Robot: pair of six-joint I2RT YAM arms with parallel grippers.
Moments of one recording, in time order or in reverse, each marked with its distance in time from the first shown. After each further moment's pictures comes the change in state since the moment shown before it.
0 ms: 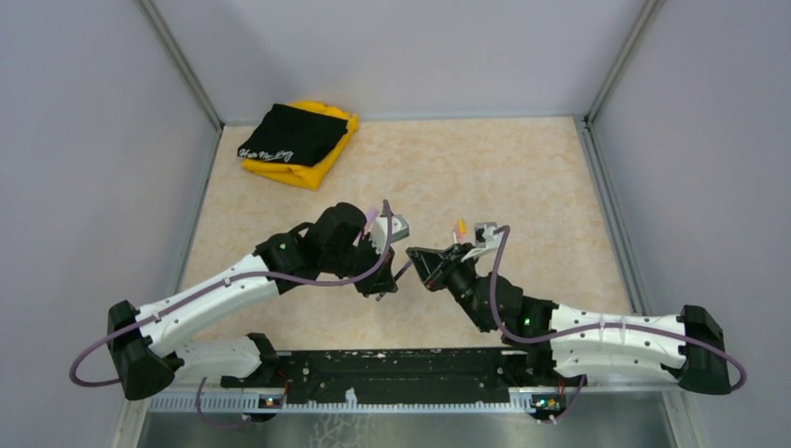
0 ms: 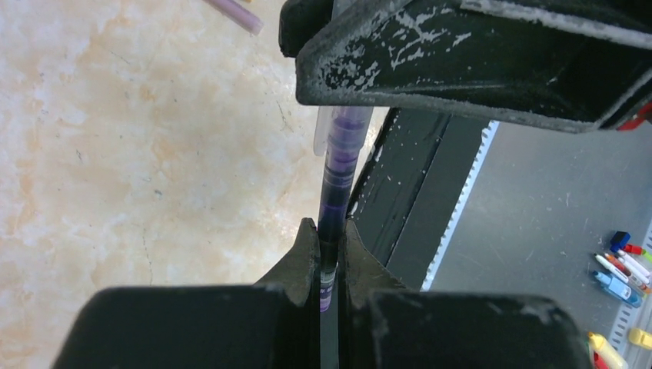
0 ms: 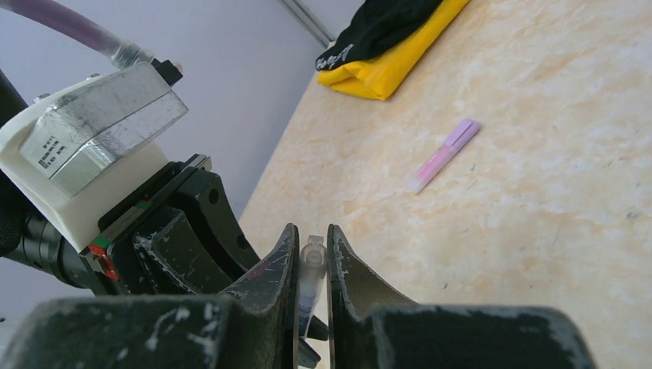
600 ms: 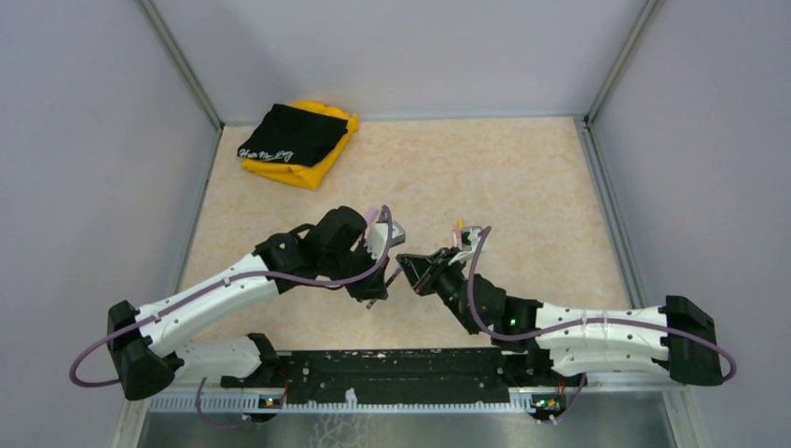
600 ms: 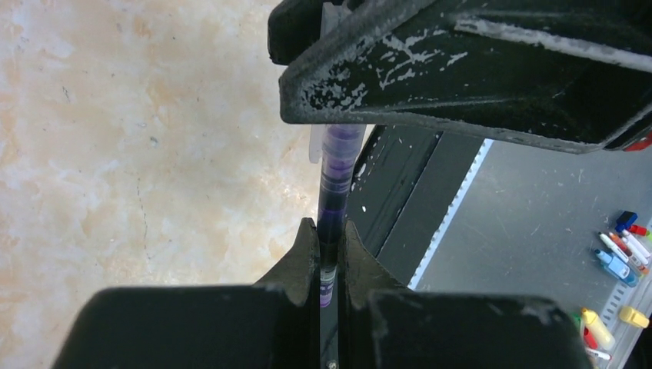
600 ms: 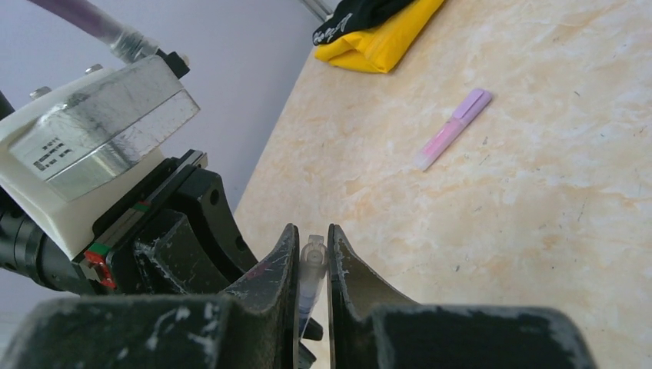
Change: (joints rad) left arm 0.001 0.000 0.000 -0.116 -0.016 -0.004; right arm 0.013 0.086 -0.037 0.092 -0.012 0.103
